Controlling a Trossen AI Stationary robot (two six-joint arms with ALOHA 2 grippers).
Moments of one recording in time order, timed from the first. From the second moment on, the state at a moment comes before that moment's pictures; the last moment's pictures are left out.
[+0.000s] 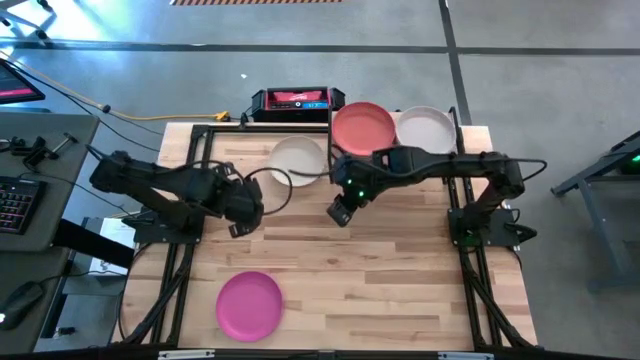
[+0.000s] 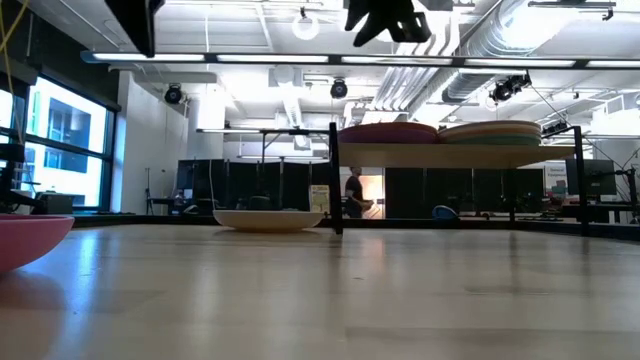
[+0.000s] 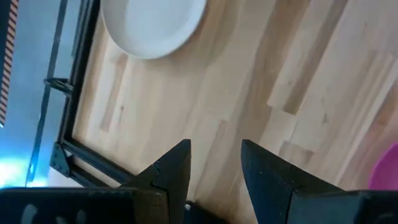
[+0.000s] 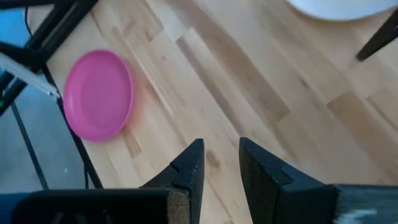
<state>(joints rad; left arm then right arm) -0.26 1.38 1.44 -1.57 -0.45 -0.56 0.01 1.71 1.75 -1.03 -0.08 0.70</state>
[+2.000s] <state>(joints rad) -0.78 1.42 0.83 -0.82 -0.14 -1.07 0.28 1.77 1.75 -1.02 0.02 0.73</state>
